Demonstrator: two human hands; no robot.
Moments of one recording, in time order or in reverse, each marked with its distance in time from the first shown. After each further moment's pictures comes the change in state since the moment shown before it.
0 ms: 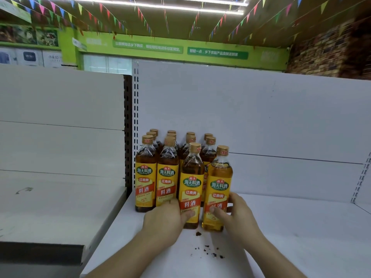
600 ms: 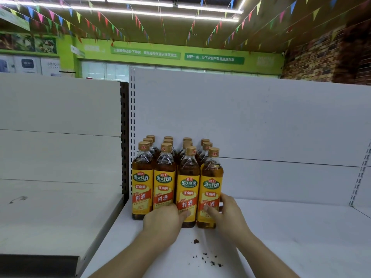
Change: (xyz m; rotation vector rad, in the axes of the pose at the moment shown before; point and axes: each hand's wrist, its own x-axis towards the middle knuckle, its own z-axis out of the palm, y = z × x) left_hand 0.022 0.002 0.008 0.121 0.029 -0.014; right_hand 0.022 -0.003 0.012 0.026 -0.010 -0.037
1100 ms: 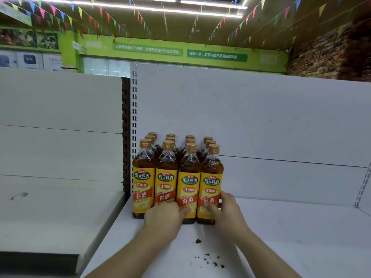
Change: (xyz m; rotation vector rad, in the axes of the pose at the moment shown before) left_hand 0.008 -0.004 0.004 0.023 0.044 -0.006; right_hand 0.015 0.006 0.011 -0.042 -0.001 -0.015
